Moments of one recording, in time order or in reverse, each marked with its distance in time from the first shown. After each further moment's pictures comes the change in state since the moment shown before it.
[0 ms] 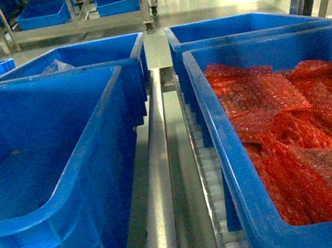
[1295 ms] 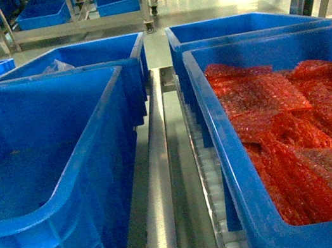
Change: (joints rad) left arm 0.000 0.000 0.000 0.000 0.000 0.001; right arm 0.000 0.000 0.000 0.000 0.000 0.000
